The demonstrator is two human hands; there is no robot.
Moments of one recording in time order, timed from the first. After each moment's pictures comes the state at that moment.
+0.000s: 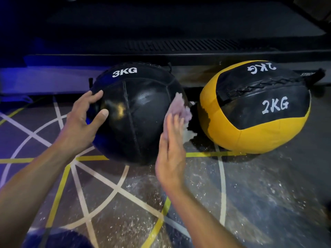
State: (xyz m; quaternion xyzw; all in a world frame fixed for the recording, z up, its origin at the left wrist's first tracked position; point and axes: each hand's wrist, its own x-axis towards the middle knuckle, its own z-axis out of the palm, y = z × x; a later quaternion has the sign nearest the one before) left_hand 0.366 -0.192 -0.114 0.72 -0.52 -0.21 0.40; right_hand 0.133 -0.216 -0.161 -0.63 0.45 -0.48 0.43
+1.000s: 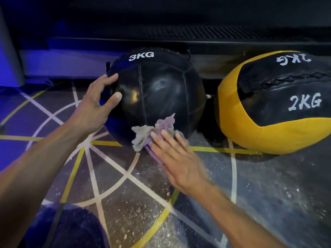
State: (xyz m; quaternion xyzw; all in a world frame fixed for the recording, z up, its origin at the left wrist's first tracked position) left_hand 0.371 -0.194 -0.110 0.74 -0.51 -0.22 0.37; right_hand 0.090 -0.222 -0.213 -0.95 0.19 -0.24 0.03
